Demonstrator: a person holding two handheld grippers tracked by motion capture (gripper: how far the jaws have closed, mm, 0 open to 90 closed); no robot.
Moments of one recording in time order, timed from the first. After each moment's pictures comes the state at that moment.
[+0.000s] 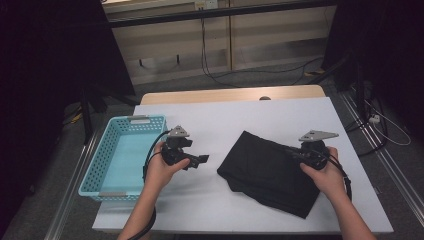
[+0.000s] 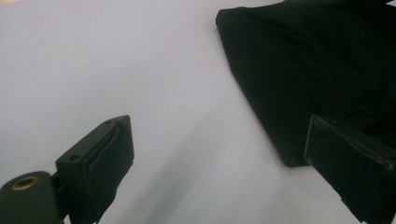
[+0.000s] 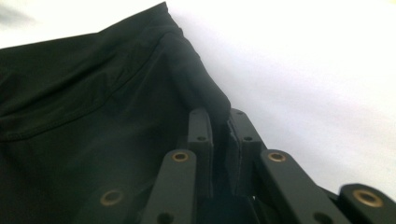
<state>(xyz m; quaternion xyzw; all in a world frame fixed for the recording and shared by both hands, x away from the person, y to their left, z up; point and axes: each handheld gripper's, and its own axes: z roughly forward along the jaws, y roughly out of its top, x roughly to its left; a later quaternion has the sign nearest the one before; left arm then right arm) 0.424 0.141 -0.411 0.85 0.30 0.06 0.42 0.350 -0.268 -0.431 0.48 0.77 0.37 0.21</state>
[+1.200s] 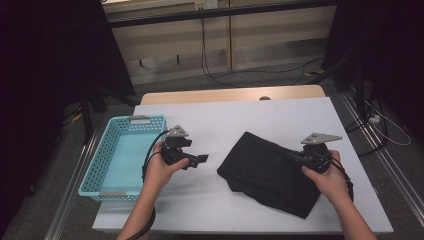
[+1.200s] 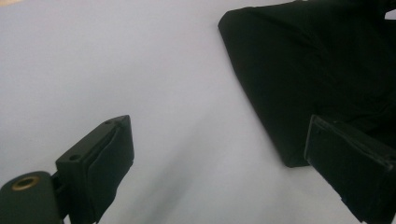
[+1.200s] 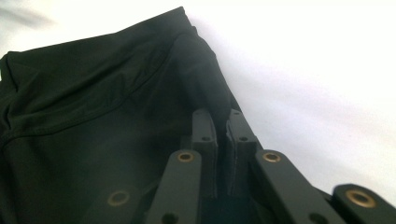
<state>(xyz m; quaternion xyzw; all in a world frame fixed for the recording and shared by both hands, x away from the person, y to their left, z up) 0.424 0.143 -0.410 0.85 0.30 0.06 0.42 0.338 -0.270 -0.426 0.48 0.77 0.38 0.19</state>
